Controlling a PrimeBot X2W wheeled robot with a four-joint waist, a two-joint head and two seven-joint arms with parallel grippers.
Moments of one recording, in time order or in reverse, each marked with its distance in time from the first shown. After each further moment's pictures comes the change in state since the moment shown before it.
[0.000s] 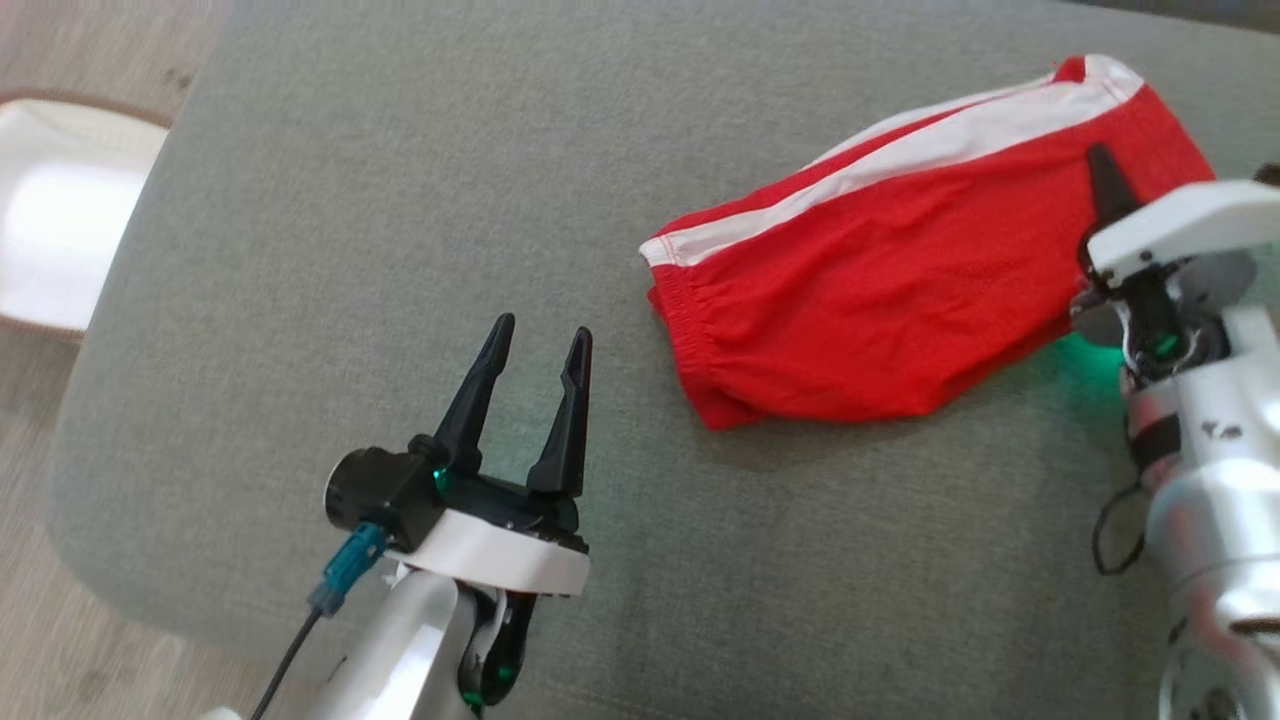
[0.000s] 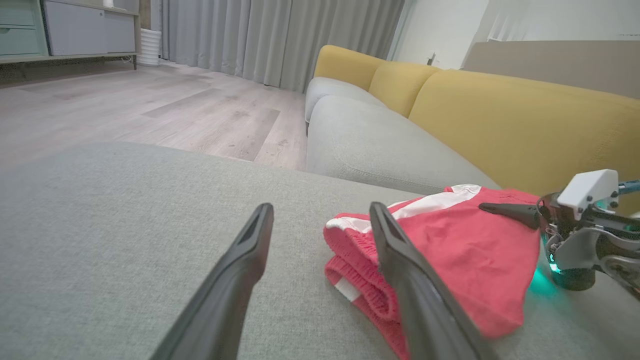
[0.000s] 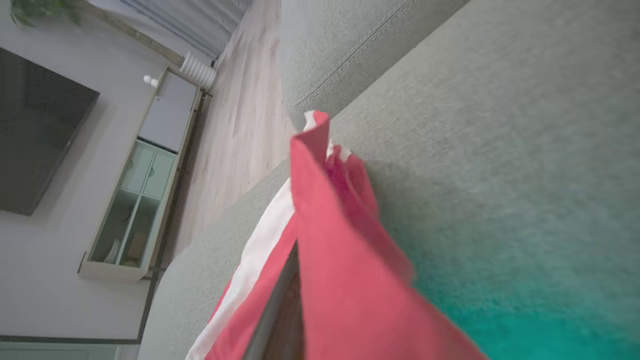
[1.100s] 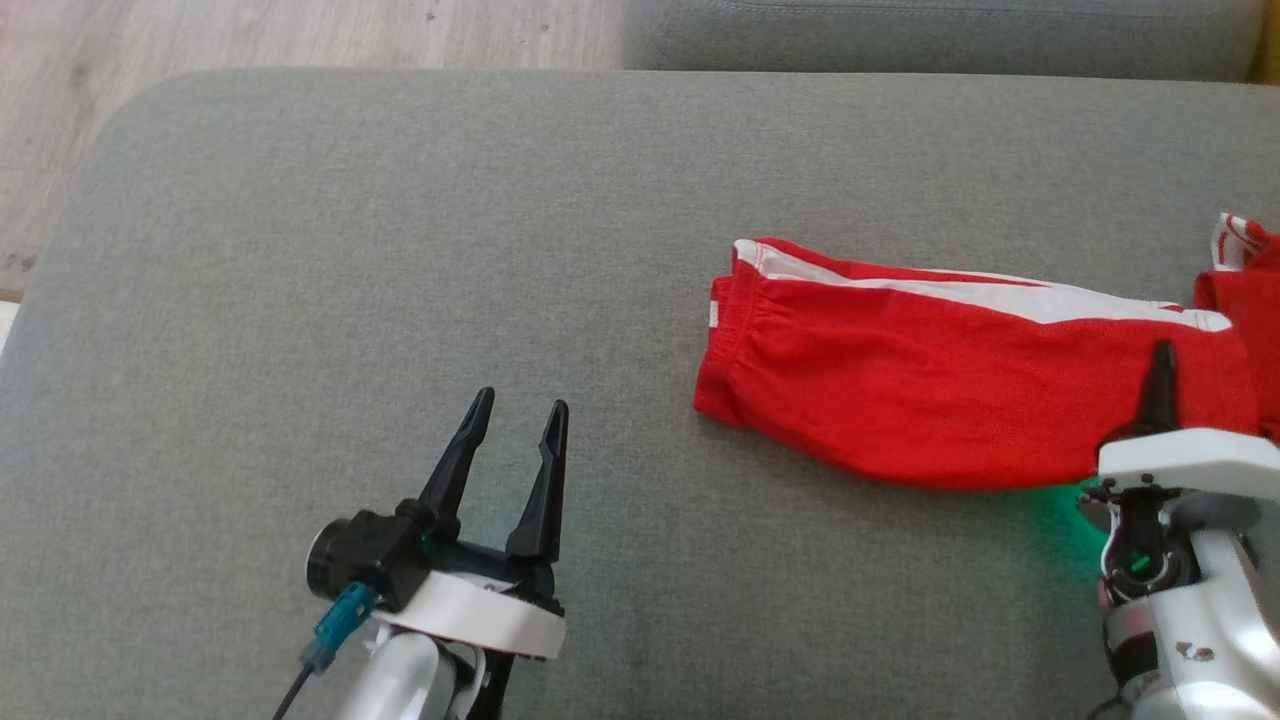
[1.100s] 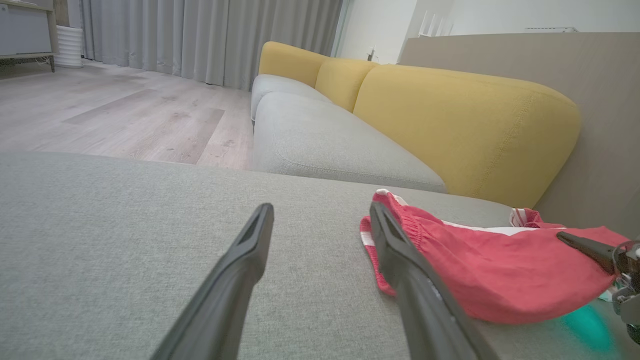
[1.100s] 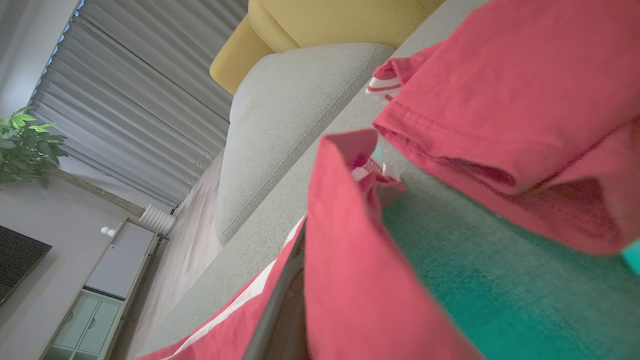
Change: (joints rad) left arm 0.107 0.001 0.058 0.027 0.063 -0.040 0.000; right arm 0.431 0.051 -0.022 -0.254 0.072 0.000 -0.353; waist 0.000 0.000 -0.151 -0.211
